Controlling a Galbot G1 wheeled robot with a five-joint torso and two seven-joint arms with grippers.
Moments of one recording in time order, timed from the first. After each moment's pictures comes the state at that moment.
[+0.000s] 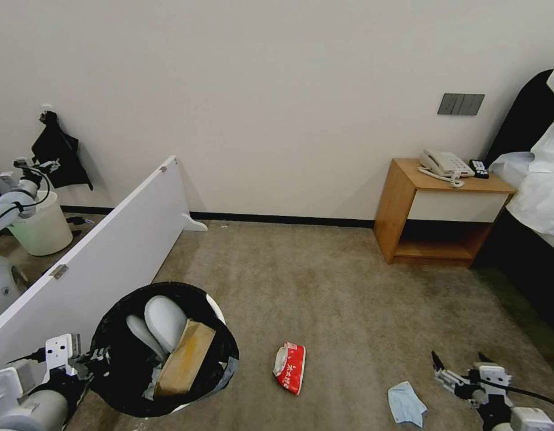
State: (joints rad) left arm 1.71 -1.13 -0.96 -2.40 -1.00 0.70 -0.45; right arm -1.68 1.22 0.82 1.93 0.30 -0.23 -0.03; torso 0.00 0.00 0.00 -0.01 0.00
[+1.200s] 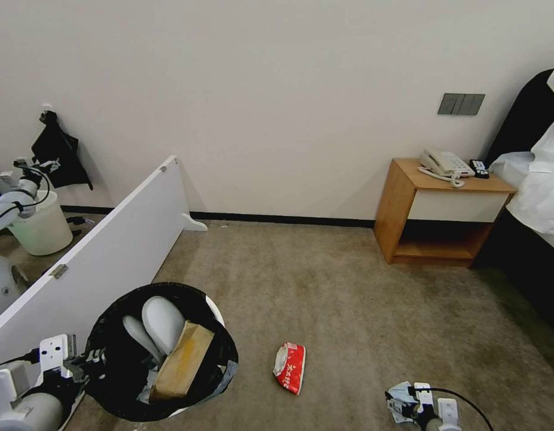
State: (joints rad) left arm 1.73 -1.13 -0.98 -2.45 -1.00 0.74 -0.47; right arm -1.33 1.20 0.52 1.39 0.38 -0.37 -0.01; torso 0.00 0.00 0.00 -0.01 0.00
